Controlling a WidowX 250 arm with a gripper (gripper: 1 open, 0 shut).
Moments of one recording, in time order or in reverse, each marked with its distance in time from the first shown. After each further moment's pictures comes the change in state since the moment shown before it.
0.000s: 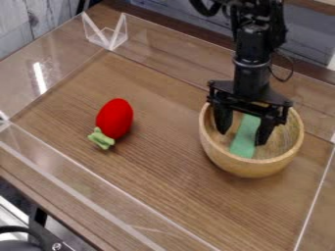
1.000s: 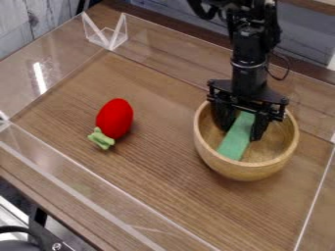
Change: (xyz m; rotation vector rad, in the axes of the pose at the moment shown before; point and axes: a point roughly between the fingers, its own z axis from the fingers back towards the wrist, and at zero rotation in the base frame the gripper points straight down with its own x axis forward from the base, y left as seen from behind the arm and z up) arm 0.014 0.008 -0.004 -0.018 -0.051 -0.010
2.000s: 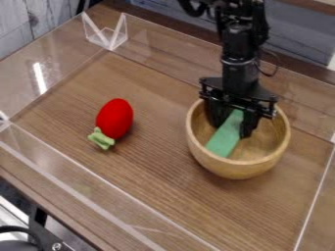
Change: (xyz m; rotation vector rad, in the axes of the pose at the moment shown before) arm -0.003 0.023 0.003 0.000 0.021 -0.008
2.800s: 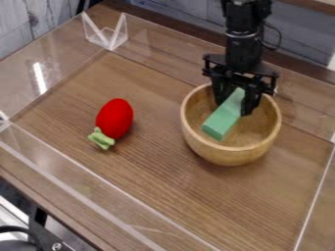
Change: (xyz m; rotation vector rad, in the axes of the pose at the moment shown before) arm 0.022 -0.012 0.015 0.003 0.014 -0.084
